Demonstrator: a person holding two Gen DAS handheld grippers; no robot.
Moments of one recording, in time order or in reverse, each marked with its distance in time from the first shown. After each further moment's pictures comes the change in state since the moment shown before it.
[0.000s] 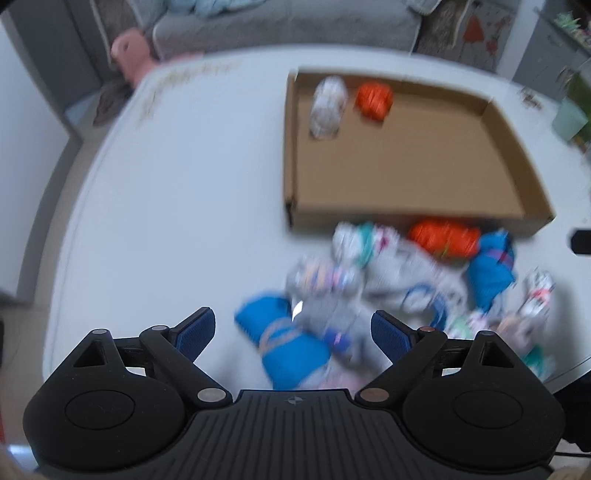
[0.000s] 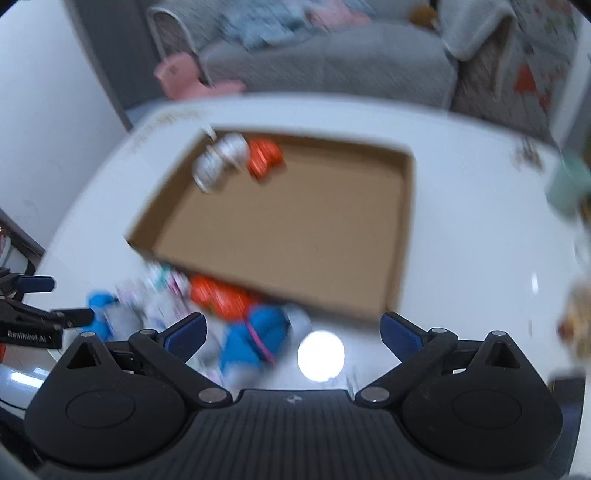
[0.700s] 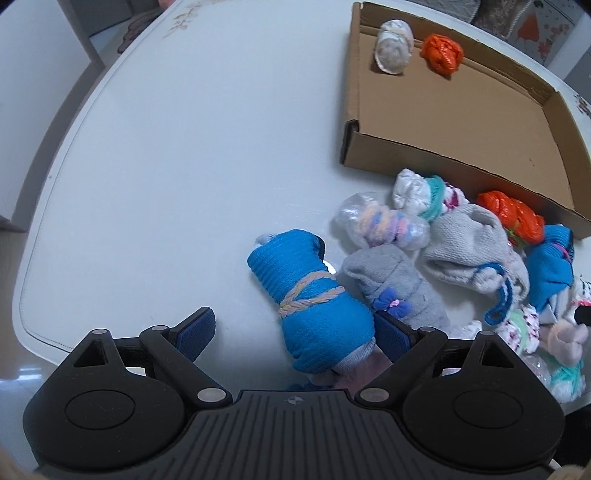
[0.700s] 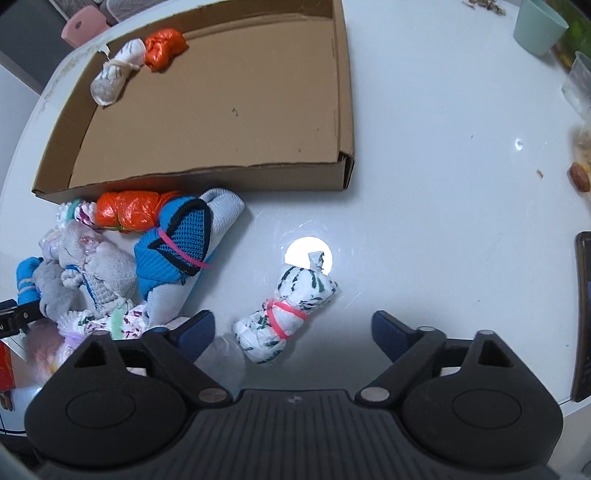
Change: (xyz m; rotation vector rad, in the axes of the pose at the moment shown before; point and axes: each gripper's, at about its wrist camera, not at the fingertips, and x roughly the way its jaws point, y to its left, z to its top) left arm 0.043 0.031 -0.018 -0.154 0.129 0.013; right arm 0.068 -0.016 -0.039 0.217 0.284 -0.075
